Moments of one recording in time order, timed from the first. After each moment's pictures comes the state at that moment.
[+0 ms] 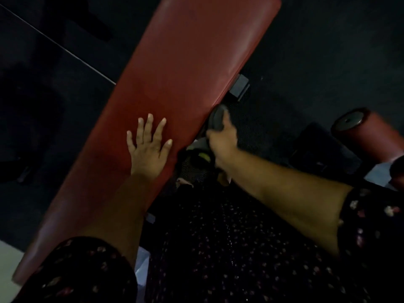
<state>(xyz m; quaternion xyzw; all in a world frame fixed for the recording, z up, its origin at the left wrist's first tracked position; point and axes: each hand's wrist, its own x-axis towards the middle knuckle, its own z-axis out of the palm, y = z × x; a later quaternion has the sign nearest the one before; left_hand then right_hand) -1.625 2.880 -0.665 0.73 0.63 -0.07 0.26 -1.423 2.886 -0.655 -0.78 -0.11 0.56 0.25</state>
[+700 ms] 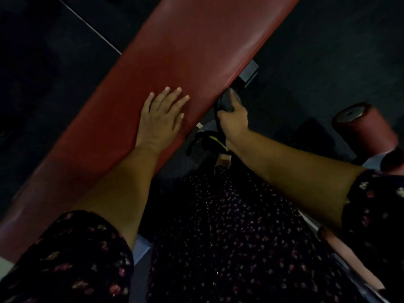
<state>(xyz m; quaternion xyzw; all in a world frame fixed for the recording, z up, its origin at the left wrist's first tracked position) -1.660 2.847 -0.669 0.83 0.53 0.02 0.16 -1.462 2.841 -0.656 -0.78 -0.16 0.54 0.26</state>
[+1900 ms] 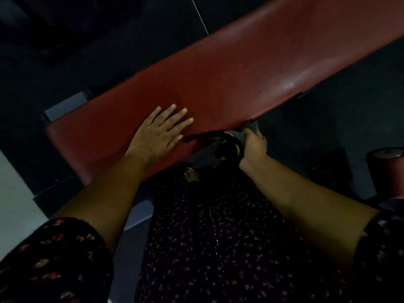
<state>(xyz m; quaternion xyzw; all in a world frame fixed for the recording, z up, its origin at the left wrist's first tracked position) -1.898 2.639 -0.682 0.83 0.54 -0.02 0.09 -1.647 2.693 -0.626 -0.75 -0.01 0.61 0.27</state>
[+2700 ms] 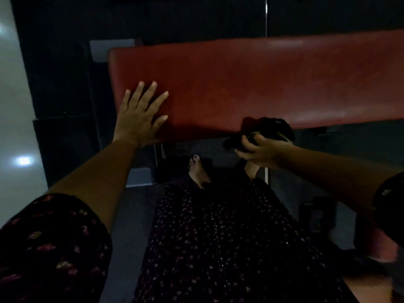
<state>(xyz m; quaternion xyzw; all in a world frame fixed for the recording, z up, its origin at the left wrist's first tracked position) -1.978 2.497 -0.681 0.60 0.80 0.02 0.11 -1.658 2.706 -0.628 -0.35 0.85 0.26 0.31</state>
